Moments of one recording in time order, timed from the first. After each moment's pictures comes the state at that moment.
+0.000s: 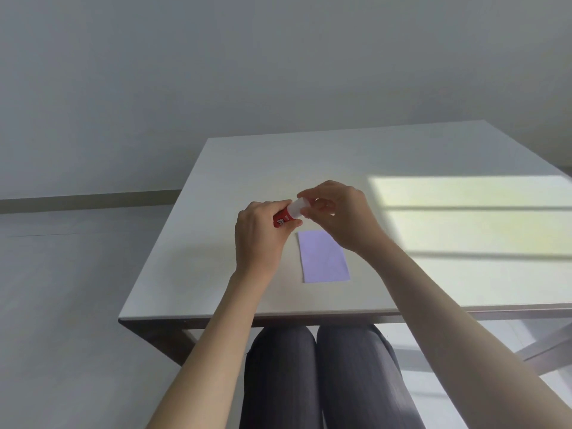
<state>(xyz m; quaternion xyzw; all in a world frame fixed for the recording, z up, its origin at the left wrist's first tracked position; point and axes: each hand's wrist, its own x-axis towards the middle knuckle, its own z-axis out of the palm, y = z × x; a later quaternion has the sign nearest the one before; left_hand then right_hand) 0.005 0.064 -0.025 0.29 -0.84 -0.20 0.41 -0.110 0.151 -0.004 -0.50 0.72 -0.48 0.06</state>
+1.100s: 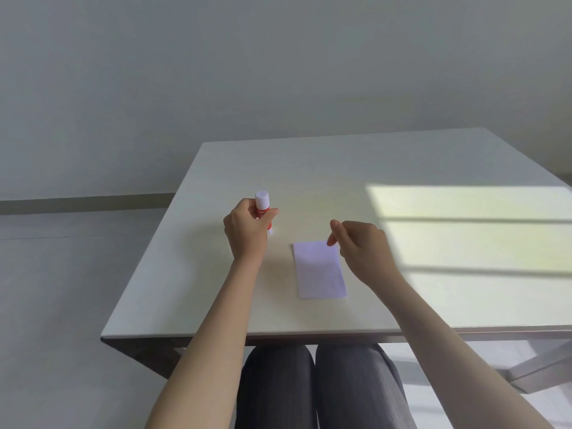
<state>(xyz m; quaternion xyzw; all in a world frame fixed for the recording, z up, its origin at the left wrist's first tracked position) -0.038 0.007 -0.059 0.45 -0.71 -0.35 0.41 -0.126 0.173 -0.040 -0.37 0.81 -0.44 0.08</state>
